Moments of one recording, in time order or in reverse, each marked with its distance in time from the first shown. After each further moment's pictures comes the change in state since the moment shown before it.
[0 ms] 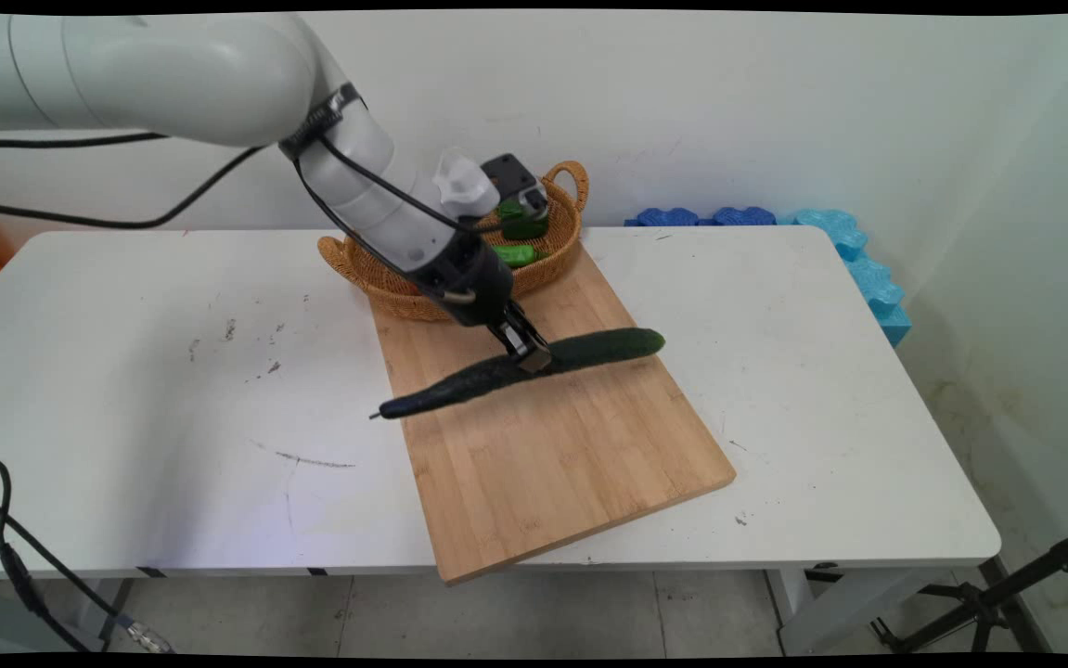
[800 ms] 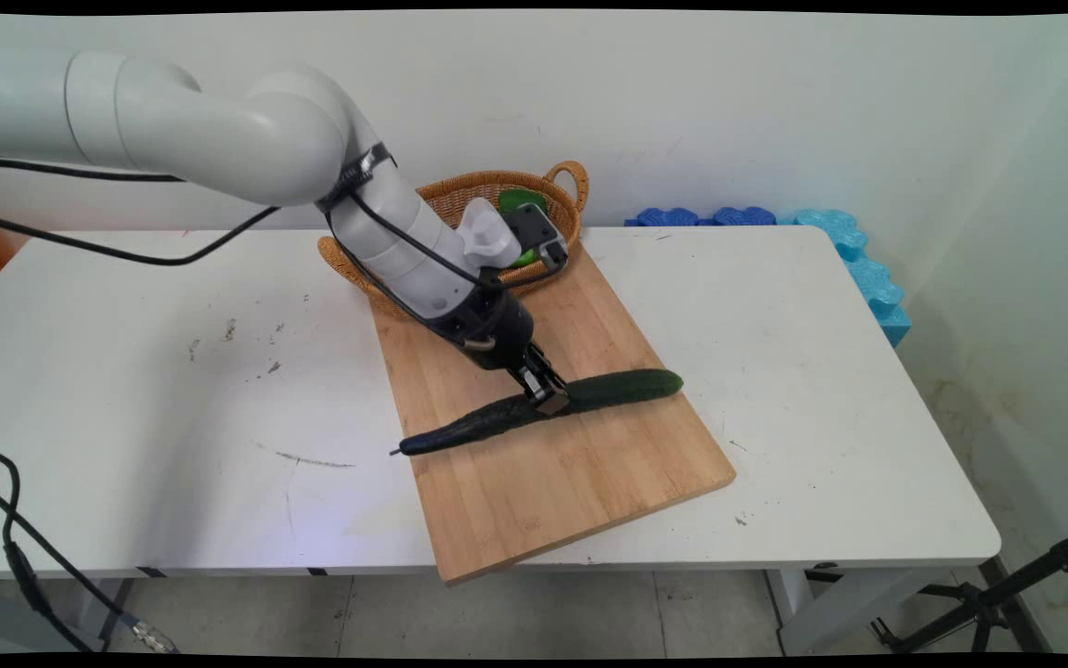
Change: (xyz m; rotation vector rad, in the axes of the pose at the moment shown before) arm -0.012 0.015 0.039 -0.043 -0.002 0.030
